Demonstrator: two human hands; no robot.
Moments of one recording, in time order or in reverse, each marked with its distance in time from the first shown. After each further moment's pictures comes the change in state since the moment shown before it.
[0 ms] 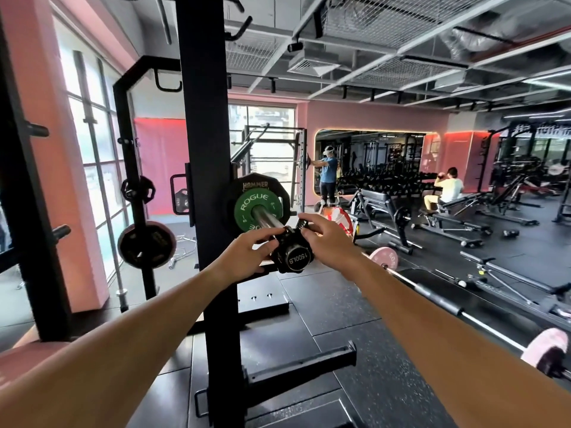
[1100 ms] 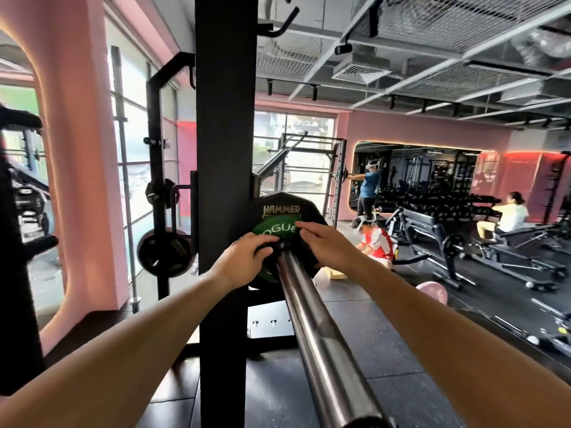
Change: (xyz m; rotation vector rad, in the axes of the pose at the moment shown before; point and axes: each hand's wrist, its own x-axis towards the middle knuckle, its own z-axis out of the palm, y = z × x) left_hand 0.219 -0.138 -0.064 0.445 0.220 0.012; right_hand 0.265 0.070 0.078 -0.028 -0.206 -0.070
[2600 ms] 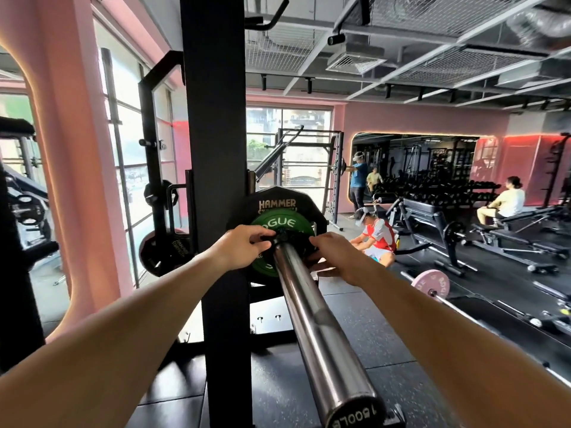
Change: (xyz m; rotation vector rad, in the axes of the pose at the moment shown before) left_hand 0.016 0.006 -0.016 0.013 -0.132 -0.083; right_hand -0.008 0.030 0.003 0.392 0.005 0.449
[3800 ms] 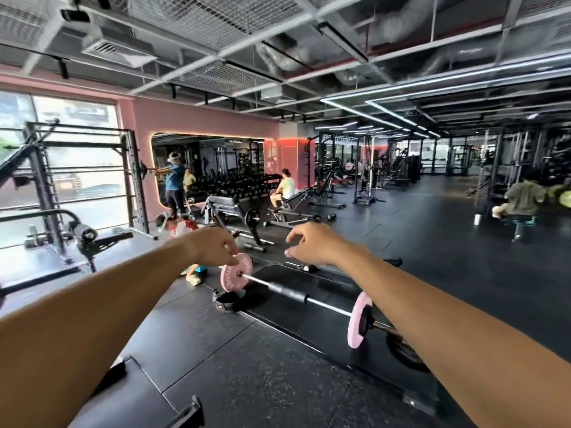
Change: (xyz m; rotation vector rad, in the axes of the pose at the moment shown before) left_hand 0.014 0.401 0.295 0.420 -0.499 0.595; right_hand -0.251 0.106 -0.438 -0.907 0.532 0.072
